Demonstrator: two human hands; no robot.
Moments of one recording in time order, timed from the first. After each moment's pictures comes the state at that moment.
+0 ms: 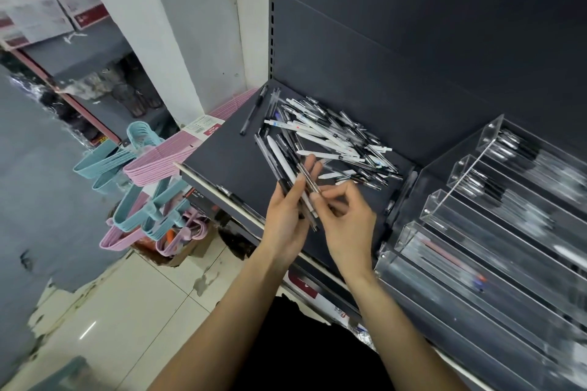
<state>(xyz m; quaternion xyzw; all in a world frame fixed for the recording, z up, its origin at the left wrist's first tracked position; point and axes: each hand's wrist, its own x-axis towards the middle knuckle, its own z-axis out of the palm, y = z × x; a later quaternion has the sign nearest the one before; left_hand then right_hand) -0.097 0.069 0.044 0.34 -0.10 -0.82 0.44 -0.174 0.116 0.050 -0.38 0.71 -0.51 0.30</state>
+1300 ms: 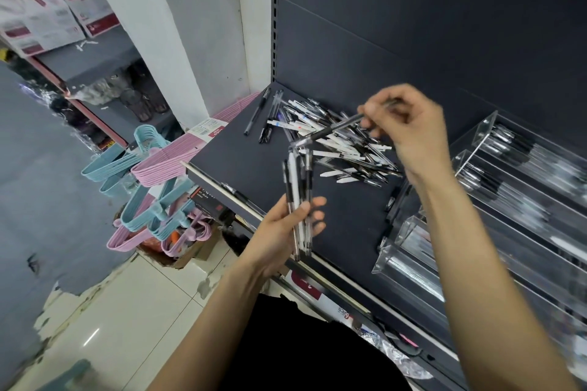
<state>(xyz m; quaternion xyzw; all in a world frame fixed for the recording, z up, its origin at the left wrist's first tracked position) -0.061 0.092 0.041 0.34 -0.21 -0.86 0.33 -0.254 0.056 0.133 -0.47 0.58 -0.57 0.34</state>
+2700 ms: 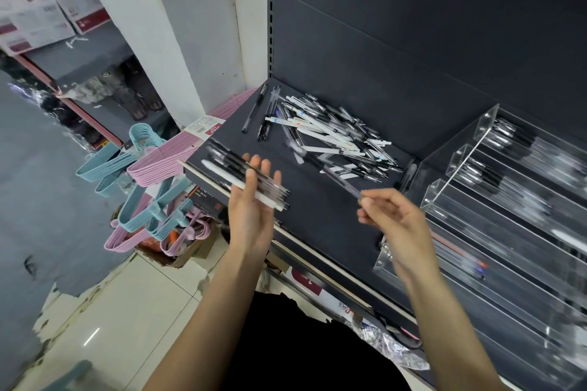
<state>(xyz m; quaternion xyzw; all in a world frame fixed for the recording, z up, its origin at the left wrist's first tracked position) -0.054 0.062 0.038 0.33 -0.03 -0.74 0.58 -0.222 0.154 0.075 -0.29 0.66 -0.54 0.44</state>
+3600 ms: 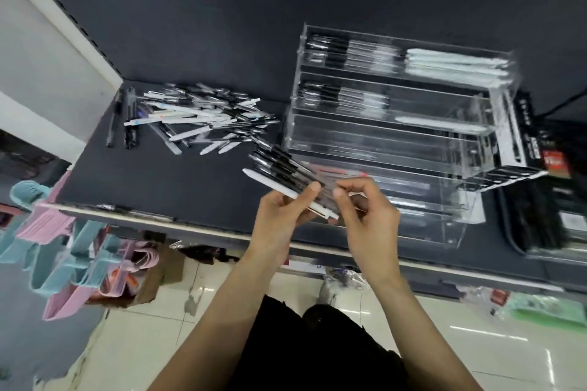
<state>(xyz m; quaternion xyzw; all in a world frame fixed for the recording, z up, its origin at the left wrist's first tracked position) -0.199 0.201 0.053 0.41 -0.44 -0.78 0.20 -0.284 0.296 0.051 -0.29 0.78 -0.54 0.14</state>
